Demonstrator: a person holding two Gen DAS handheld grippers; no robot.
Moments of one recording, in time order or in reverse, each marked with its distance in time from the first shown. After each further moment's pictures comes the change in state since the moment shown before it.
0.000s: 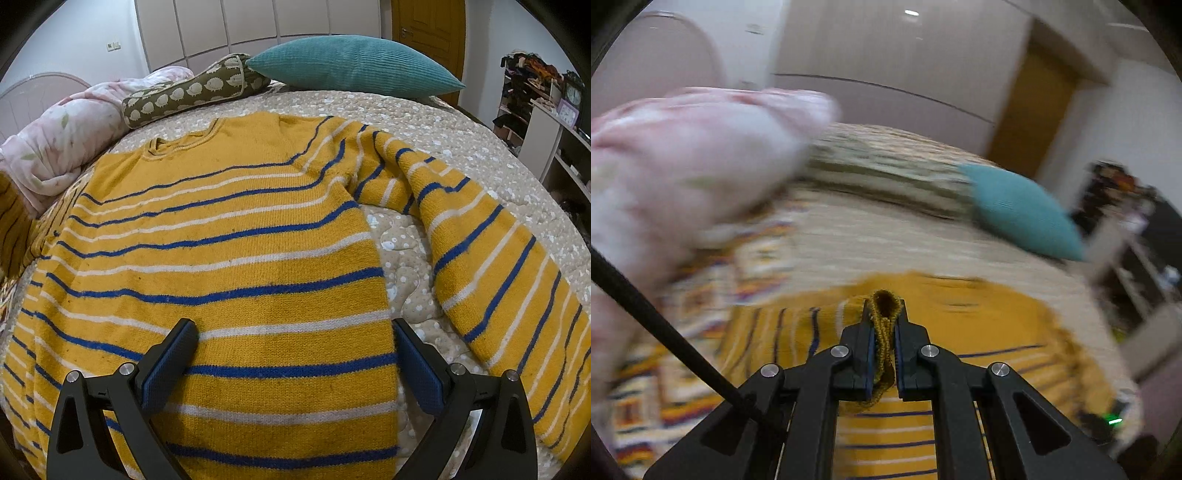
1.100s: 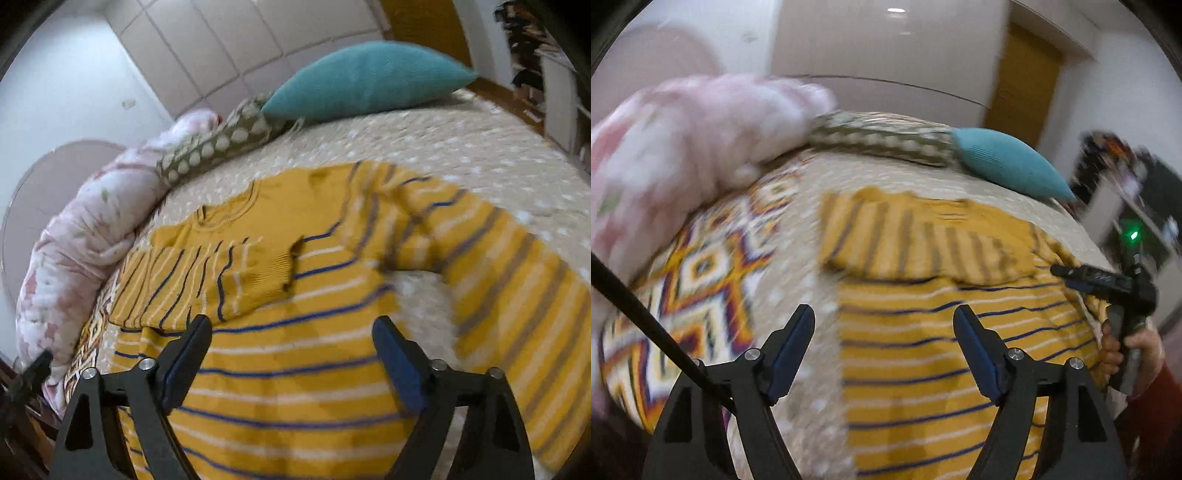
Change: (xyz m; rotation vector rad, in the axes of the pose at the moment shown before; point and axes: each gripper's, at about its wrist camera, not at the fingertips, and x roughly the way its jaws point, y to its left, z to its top) left arm -0.087 0.011 -0.167 -0.009 -0.019 0.113; right arm -0.012 -0.011 0.056 0.159 -0.022 0.270
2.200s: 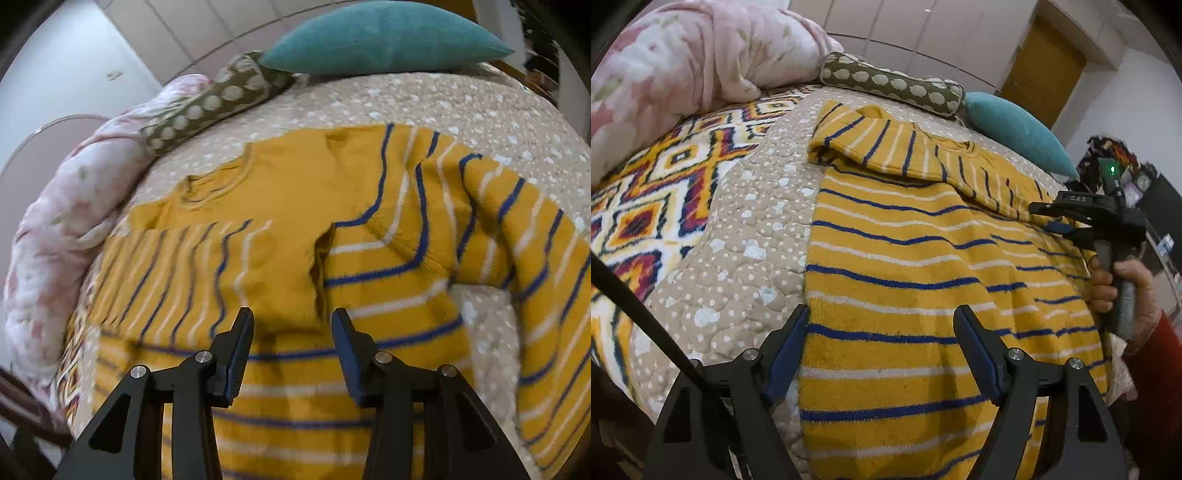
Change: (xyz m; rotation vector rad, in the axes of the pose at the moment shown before) left arm 0.047 -0.008 -0.078 -0.069 0.125 -0.066; right arm 0.069 0.011 0.023 0.024 0.122 -0.032
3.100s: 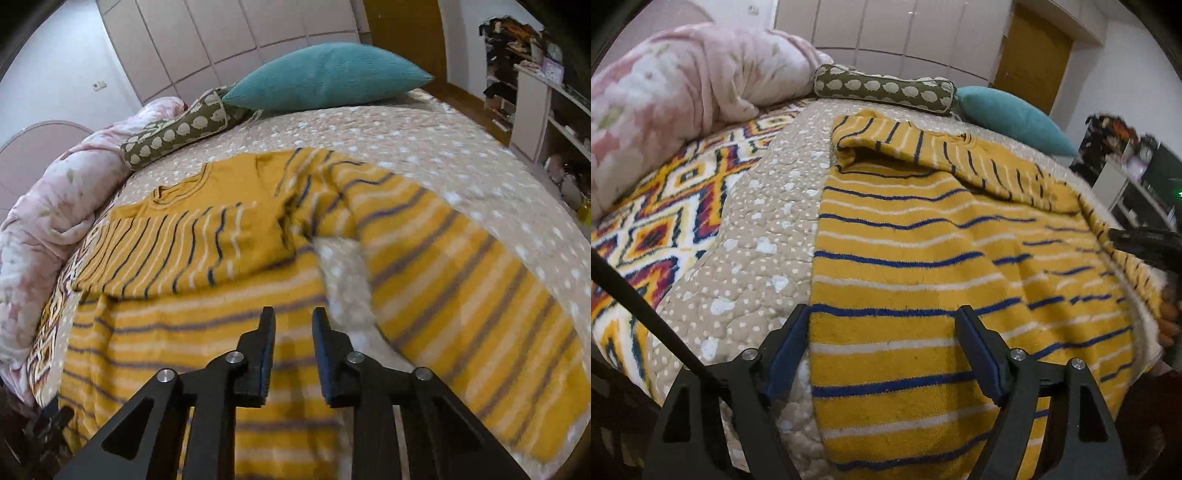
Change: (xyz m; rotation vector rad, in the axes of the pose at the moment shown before) left arm -0.007 -0.014 -0.021 0.138 -0.031 0.086; right arm -0.112 -0.046 -0.072 -0.031 -0.134 -0.156
